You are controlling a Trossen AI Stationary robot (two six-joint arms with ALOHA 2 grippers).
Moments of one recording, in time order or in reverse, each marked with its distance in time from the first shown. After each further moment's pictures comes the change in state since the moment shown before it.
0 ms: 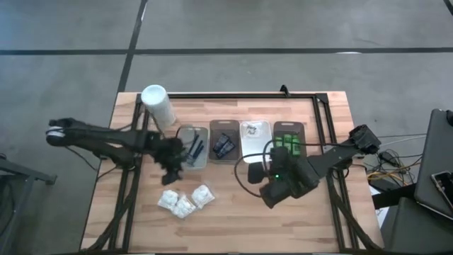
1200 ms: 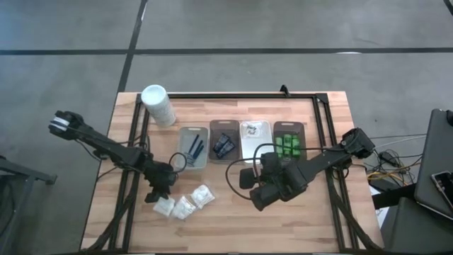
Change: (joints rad) left arm -0.337 -0.053 -0.432 0.417 0.064 -0.116; right arm -0.023 0.076 -0.002 0.125 -0.096 -0.015
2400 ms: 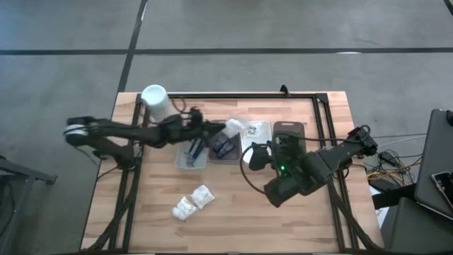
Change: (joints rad) left arm 0.520 0.309 0.353 0.950 -0.469 -0.189; right arm 0.033 -0.025 0.280 -0.292 0.475 0.030
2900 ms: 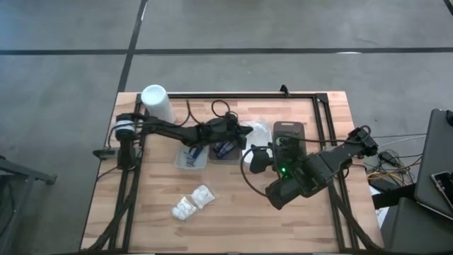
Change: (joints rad) left arm -0.002 0.566 0.431 -0.053 -0.082 0.066; right arm 0.017 0.000 -0.001 0.000 -0.007 -0.012
